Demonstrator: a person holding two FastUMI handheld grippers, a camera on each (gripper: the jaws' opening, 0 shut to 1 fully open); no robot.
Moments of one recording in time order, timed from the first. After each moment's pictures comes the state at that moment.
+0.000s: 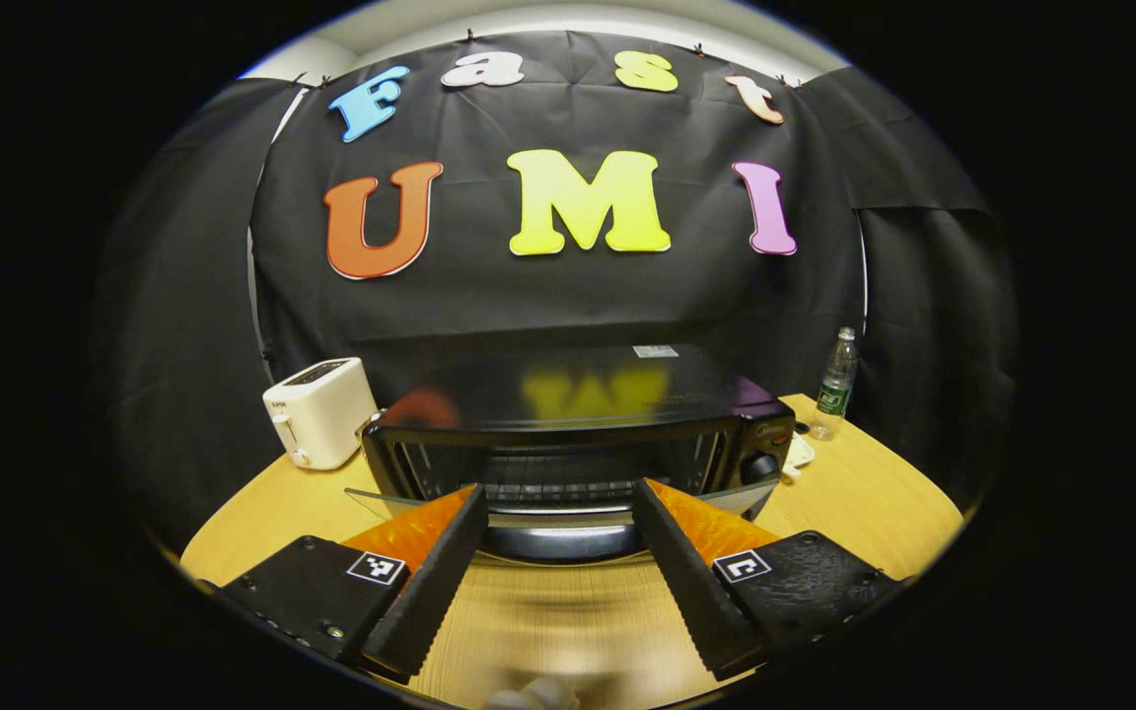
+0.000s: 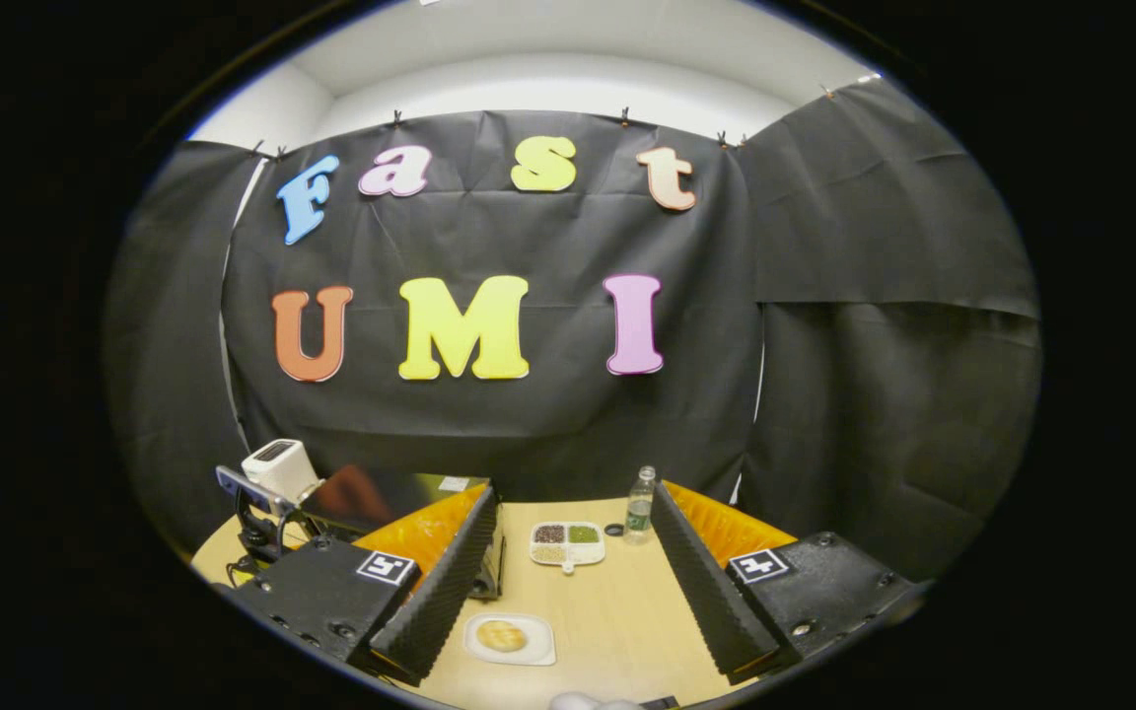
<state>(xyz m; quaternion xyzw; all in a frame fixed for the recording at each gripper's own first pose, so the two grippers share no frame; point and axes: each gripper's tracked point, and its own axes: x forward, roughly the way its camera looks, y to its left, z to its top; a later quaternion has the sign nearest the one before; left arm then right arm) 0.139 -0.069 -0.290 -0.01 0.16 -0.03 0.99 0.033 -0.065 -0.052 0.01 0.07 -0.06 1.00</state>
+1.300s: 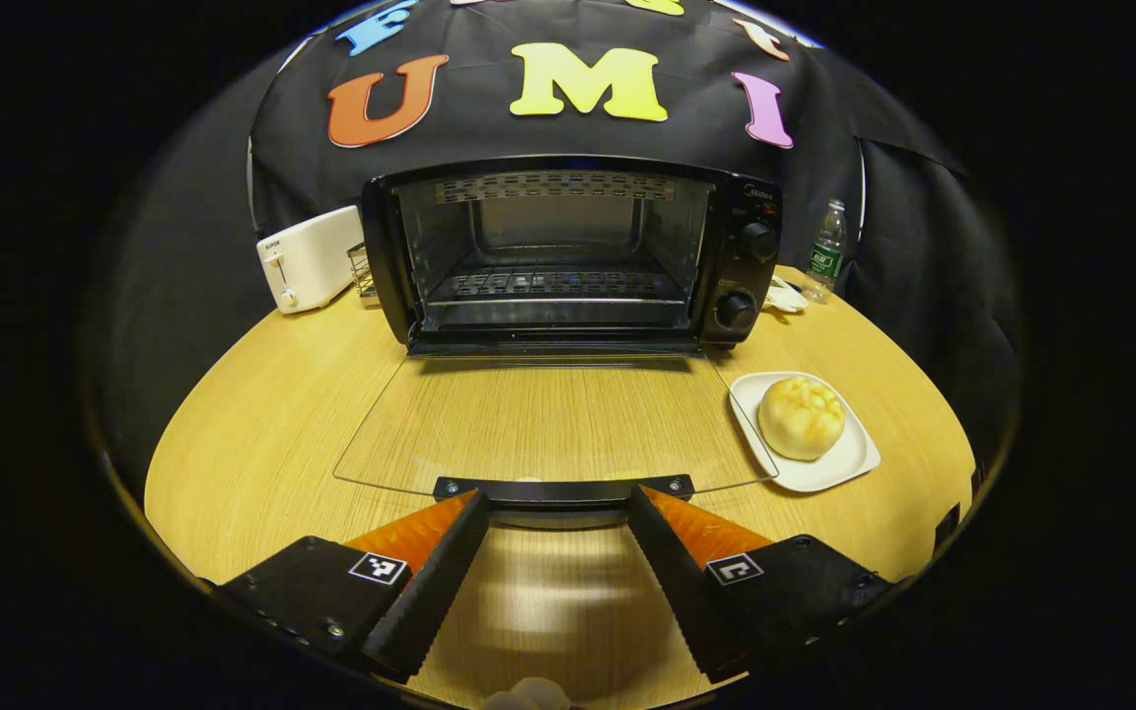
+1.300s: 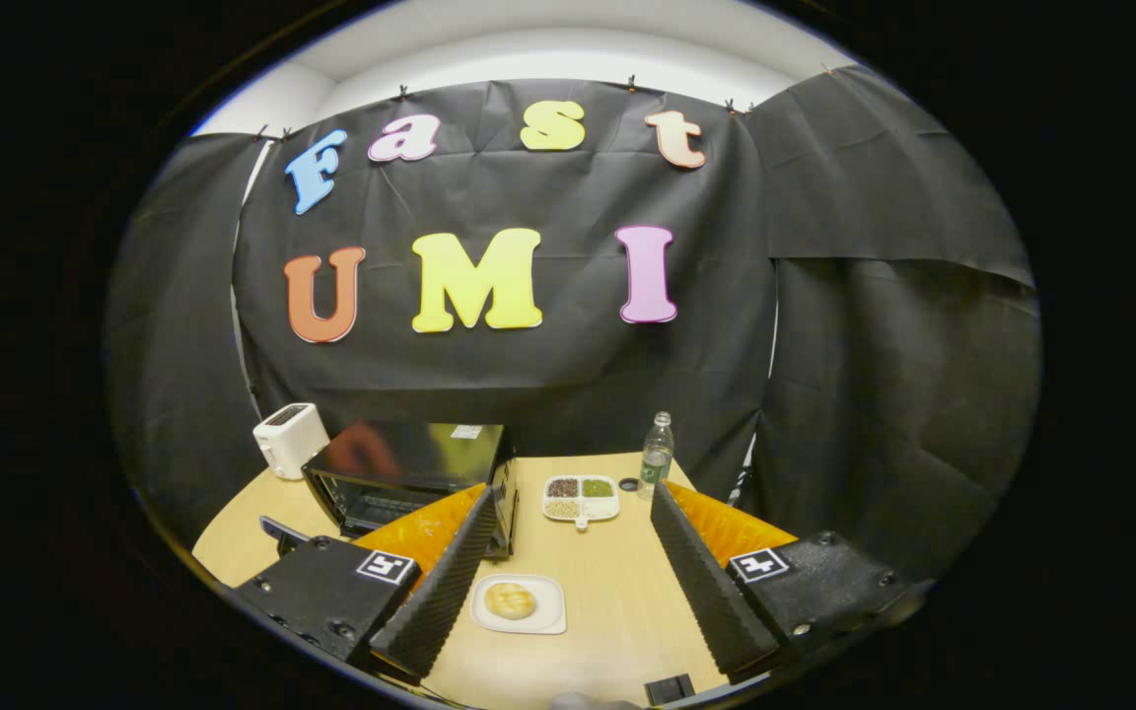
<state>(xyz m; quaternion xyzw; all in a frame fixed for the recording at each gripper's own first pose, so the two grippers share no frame) 0.046 -0.075 -0.428 -0.01 0.33 -0.05 0.94 0.016 -0.057 -0.115 0.01 0.13 -0.04 0.99</state>
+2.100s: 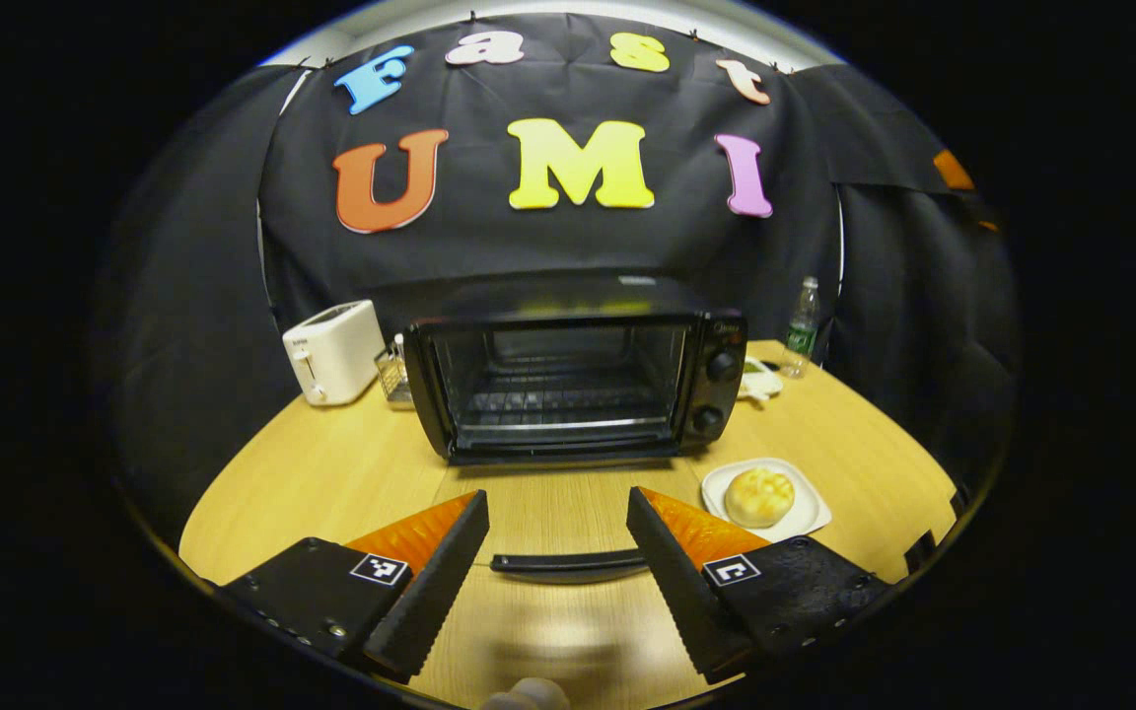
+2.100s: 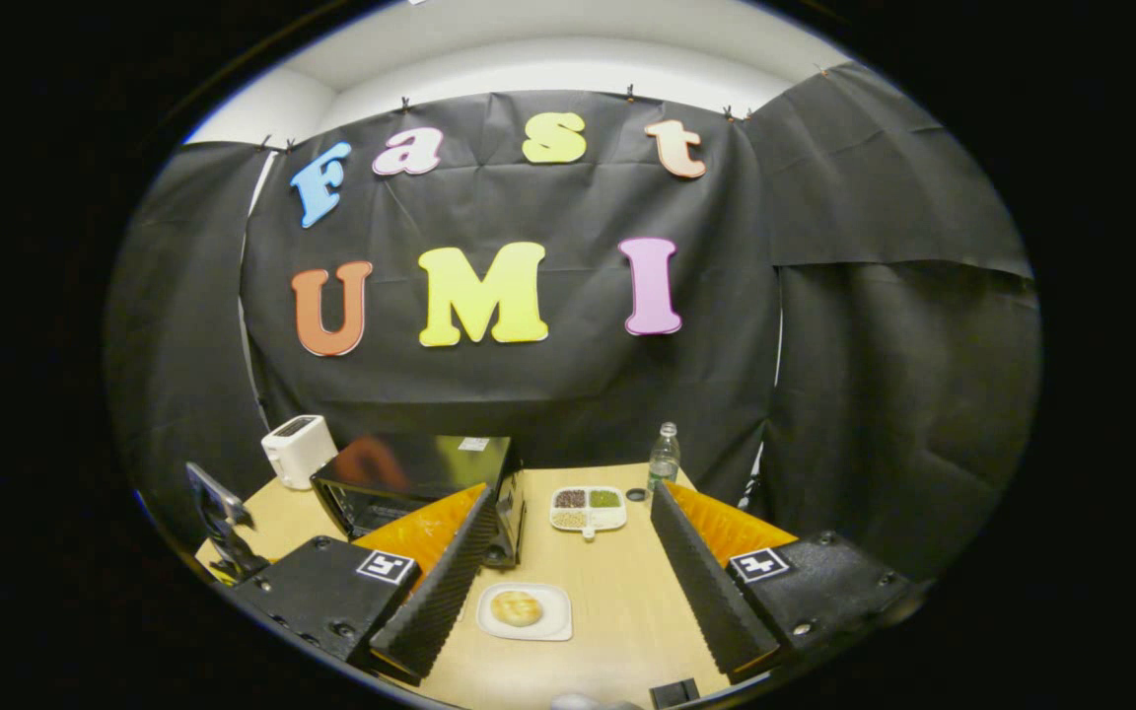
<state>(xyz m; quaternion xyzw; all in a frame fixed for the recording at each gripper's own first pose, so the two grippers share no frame) 0.052 -0.047 -0.286 -0.01 0.19 -0.05 0.98 0.015 -0.054 -0.105 0.02 0.10 -0.03 0.99</state>
